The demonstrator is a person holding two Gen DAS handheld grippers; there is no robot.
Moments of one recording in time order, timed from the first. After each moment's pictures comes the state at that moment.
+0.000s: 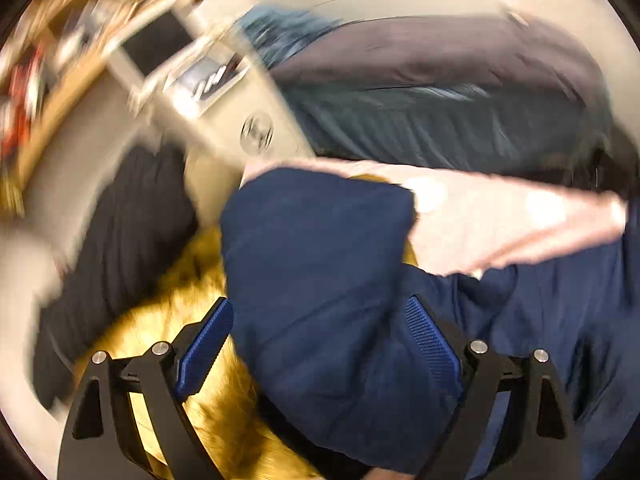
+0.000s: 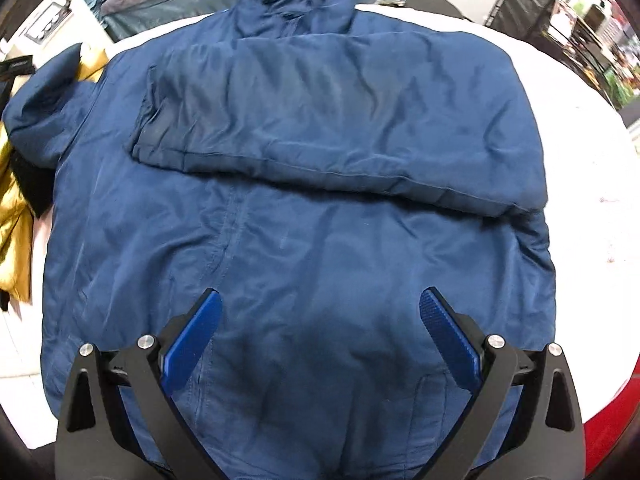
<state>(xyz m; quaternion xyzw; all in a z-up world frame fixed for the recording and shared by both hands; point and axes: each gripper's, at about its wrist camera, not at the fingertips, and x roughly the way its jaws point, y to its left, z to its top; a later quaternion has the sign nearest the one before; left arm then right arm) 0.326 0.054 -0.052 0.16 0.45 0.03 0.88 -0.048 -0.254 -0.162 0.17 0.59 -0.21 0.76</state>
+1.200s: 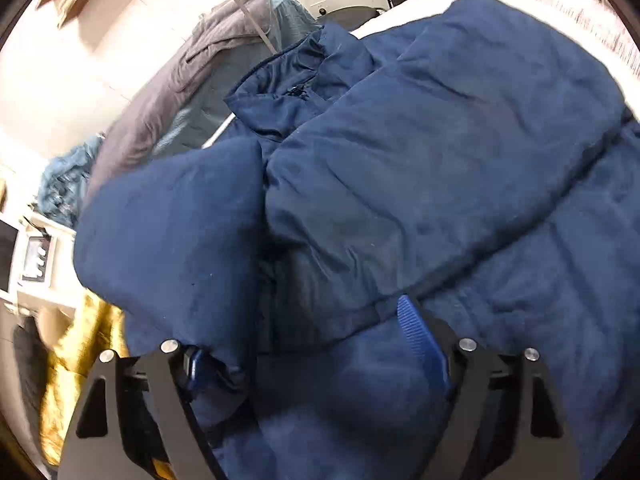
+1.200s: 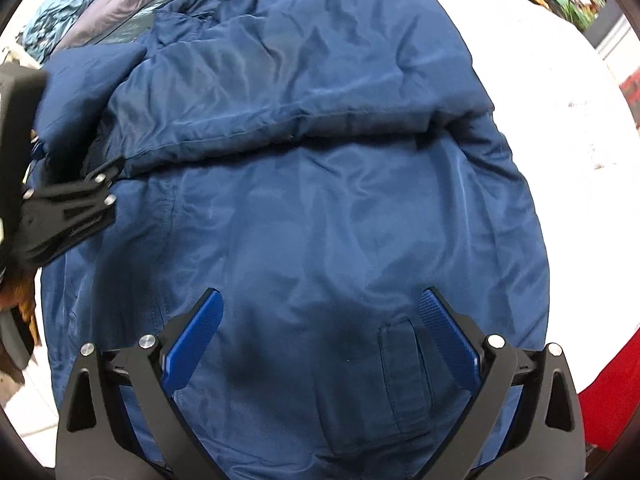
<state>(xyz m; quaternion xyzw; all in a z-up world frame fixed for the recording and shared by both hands) 0.053 -0.143 -0.162 0.42 0.40 -0.32 0.75 -0.104 -0.282 -0.177 0.26 0.58 -0.27 0.72</state>
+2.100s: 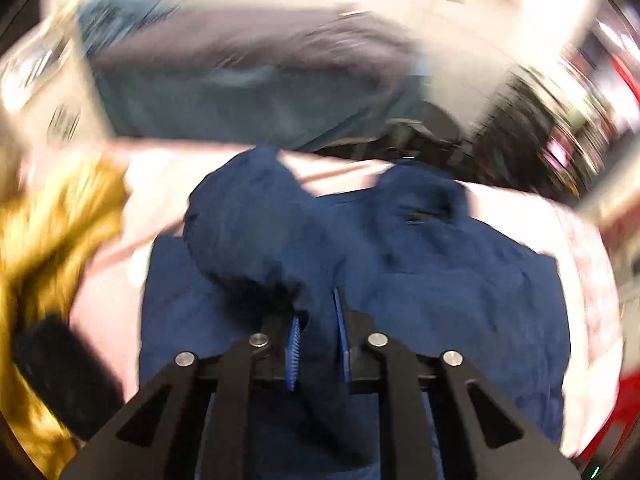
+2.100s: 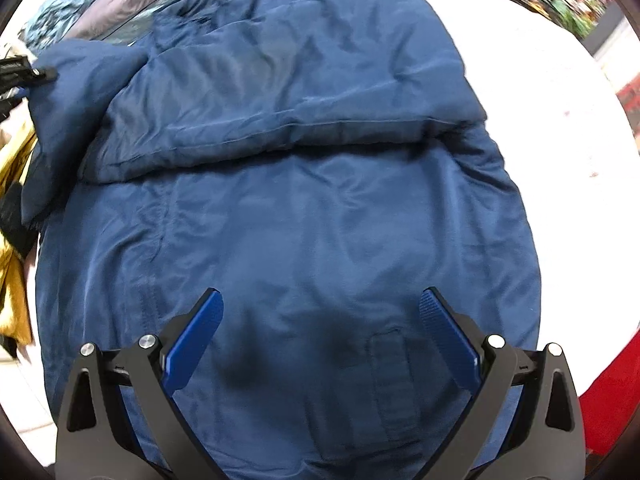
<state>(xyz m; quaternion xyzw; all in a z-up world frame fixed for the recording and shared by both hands) 0.185 -0.116 -0.073 0.11 0.47 -0.32 0.81 -0.108 -0.287 -0.178 0.25 0.58 -0.28 0.72</state>
